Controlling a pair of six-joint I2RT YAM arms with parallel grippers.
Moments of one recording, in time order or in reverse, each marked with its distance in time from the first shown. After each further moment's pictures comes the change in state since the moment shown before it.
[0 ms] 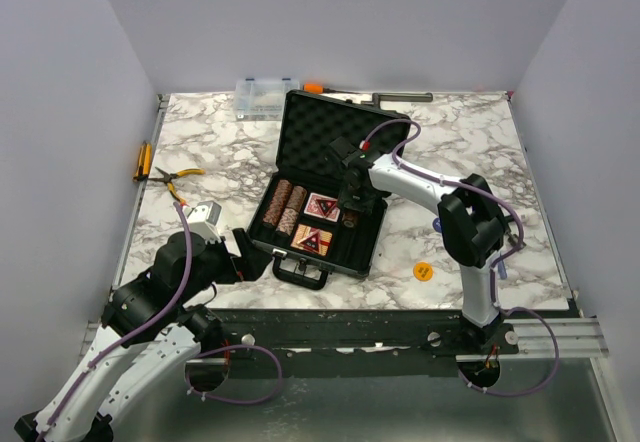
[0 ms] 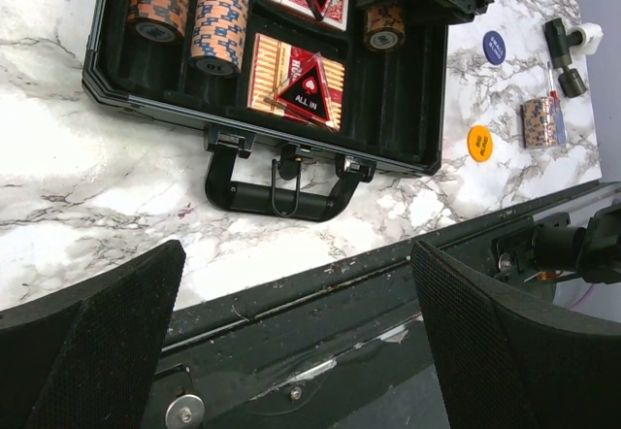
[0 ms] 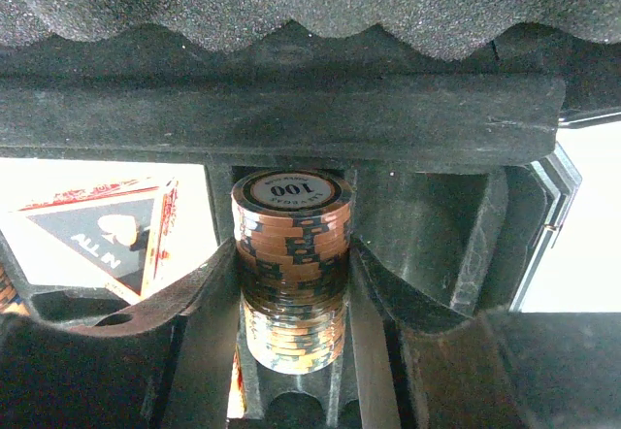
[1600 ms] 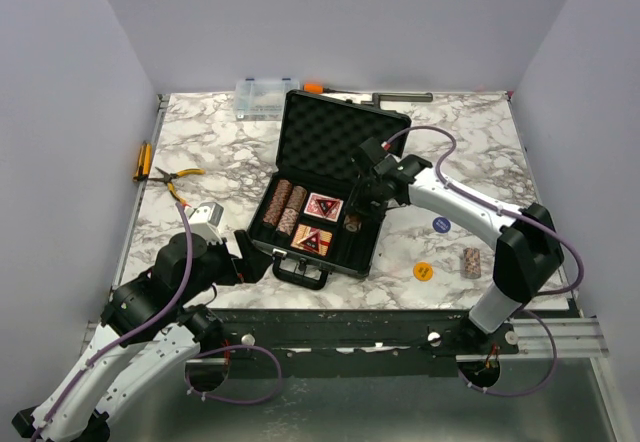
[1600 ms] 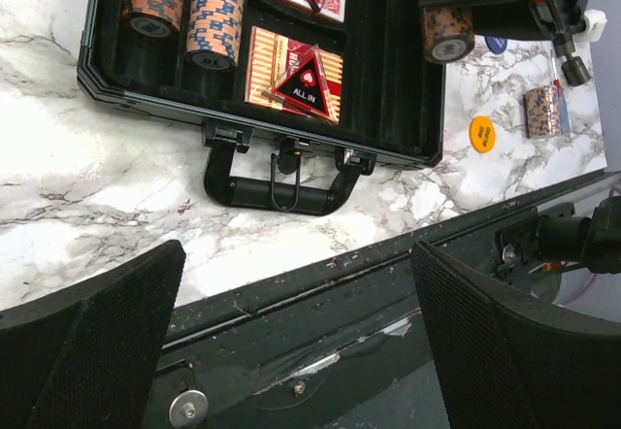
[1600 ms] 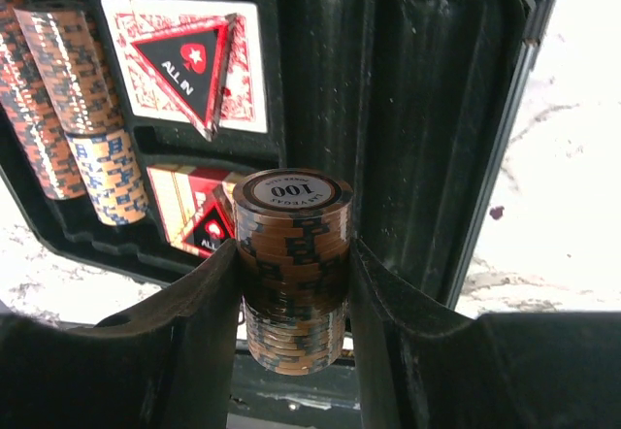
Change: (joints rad) left arm -0.036 0.000 0.002 -0.009 -0.018 0.000; right arm 0.000 -0.377 -0.265 0.098 -0.171 0.071
